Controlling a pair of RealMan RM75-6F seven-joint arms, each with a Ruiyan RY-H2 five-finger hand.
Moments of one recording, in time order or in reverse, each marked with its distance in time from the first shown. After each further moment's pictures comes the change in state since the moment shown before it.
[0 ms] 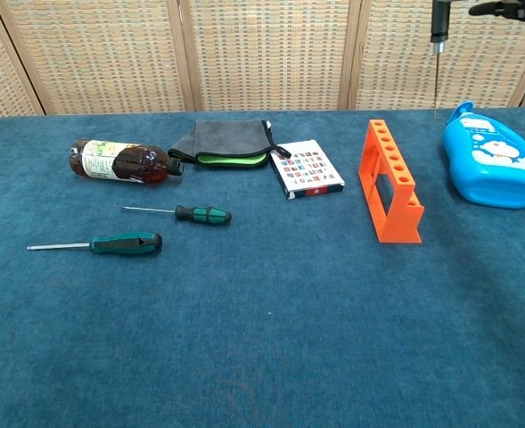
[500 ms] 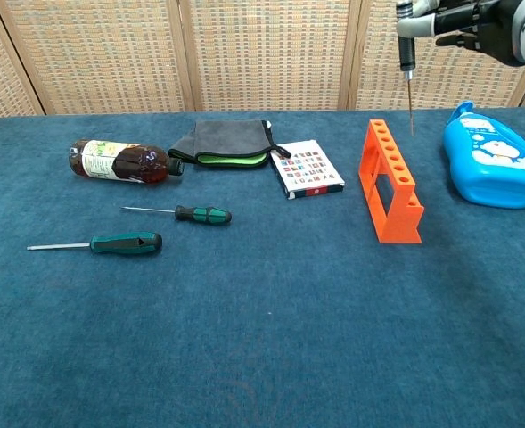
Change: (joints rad) left arm -0.016 0.004 -0.016 0.005 -0.010 -0.006 -0.030; right arm 0.083 -0.114 -0.010 0.158 0.043 -0.056 -0.016
